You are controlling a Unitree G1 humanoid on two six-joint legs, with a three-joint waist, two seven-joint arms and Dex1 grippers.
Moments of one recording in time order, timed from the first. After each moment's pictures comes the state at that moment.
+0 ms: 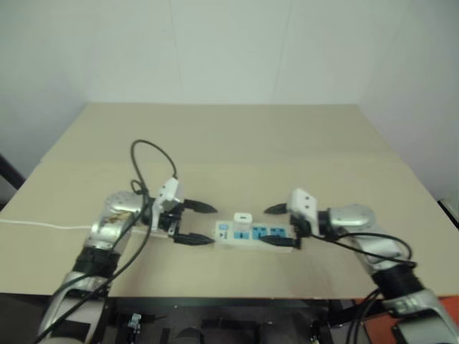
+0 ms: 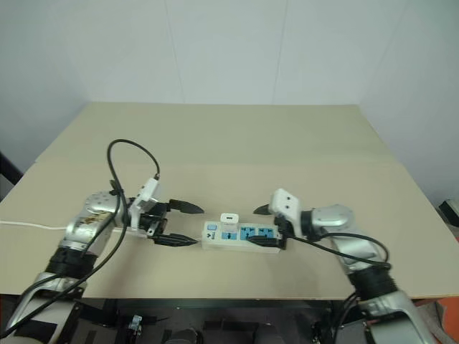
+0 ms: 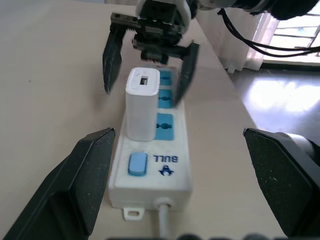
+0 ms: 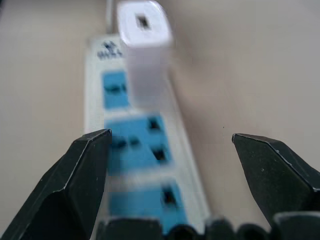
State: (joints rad) left arm -0.60 0.62 -0.09 0.26 -0.40 0.24 -1.55; right arm -0.47 -0.68 0.17 0.05 0.22 0.22 1.14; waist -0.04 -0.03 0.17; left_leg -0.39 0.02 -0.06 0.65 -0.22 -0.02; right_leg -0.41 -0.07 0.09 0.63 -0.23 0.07
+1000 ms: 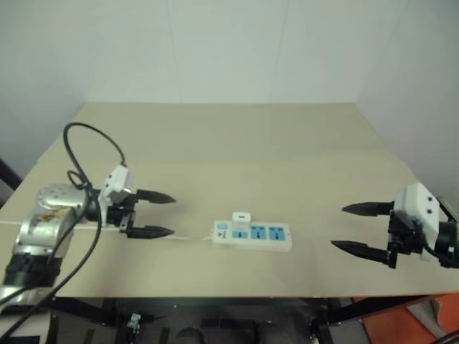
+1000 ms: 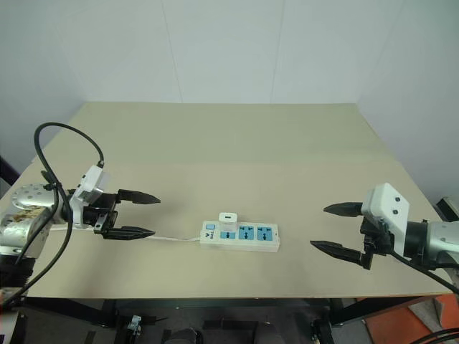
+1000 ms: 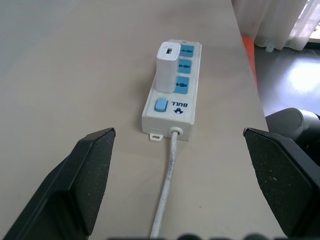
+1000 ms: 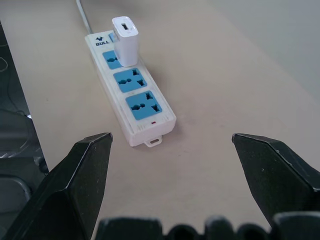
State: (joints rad) left arm -0.50 0.87 0.04 0.16 -0.47 0.29 -1.55; right arm 0.03 -0.99 -0.46 -0.43 0.55 0.50 1.15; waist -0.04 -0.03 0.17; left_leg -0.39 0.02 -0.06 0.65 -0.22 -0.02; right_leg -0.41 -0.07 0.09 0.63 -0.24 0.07
